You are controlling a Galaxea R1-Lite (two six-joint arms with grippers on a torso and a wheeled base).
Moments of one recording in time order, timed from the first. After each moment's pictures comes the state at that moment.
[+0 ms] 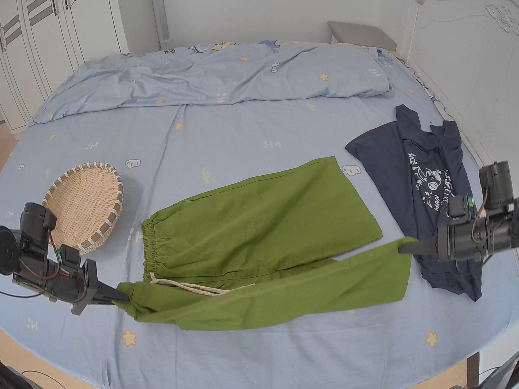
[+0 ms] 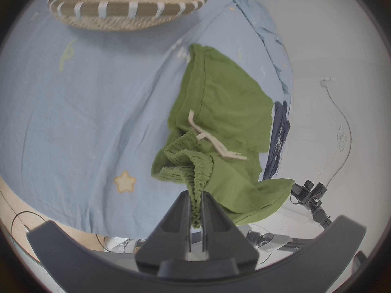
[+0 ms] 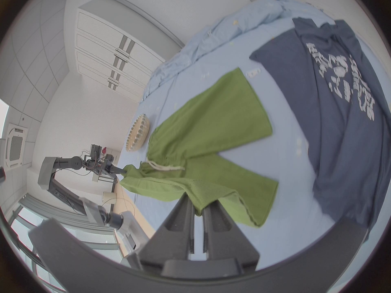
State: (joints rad) left arm 0.12 1.57 -0.68 0.22 -0.66 -0.40; right arm 0.15 1.54 -0.76 -0.01 0.62 0.17
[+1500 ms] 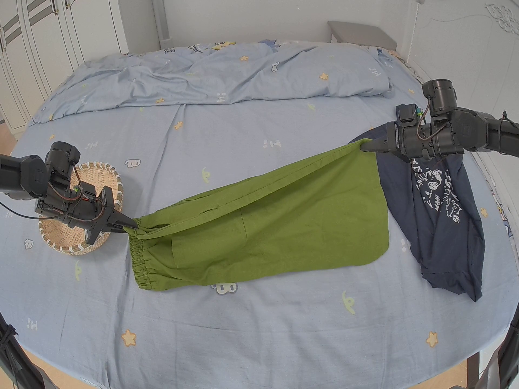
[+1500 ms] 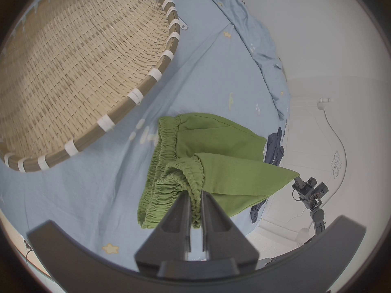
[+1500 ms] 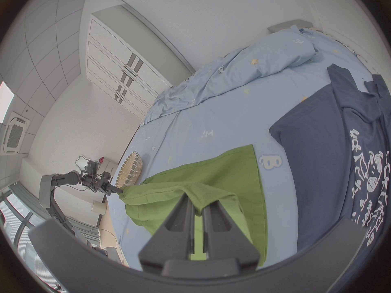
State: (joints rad) left arm 0.12 1.92 -1.30 0.38 -0.65 -0.49; right arm 0.13 2.10 -1.81 0.28 0.62 0.16
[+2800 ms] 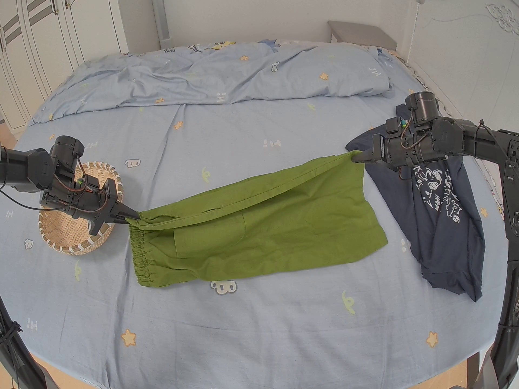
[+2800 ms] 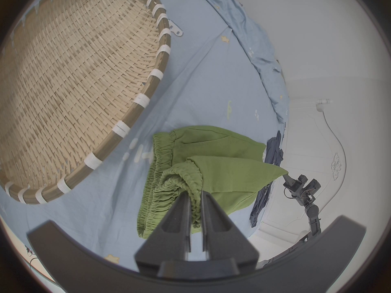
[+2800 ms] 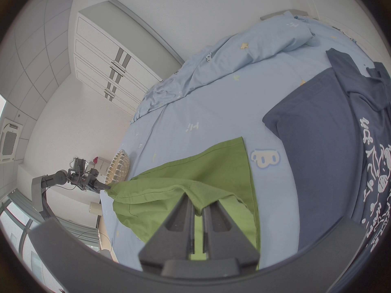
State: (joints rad) left arm 0.13 1.99 -1.42 0.41 -0.65 -0.50; right arm 0.13 2.28 -2.00 0.36 0.59 0.16
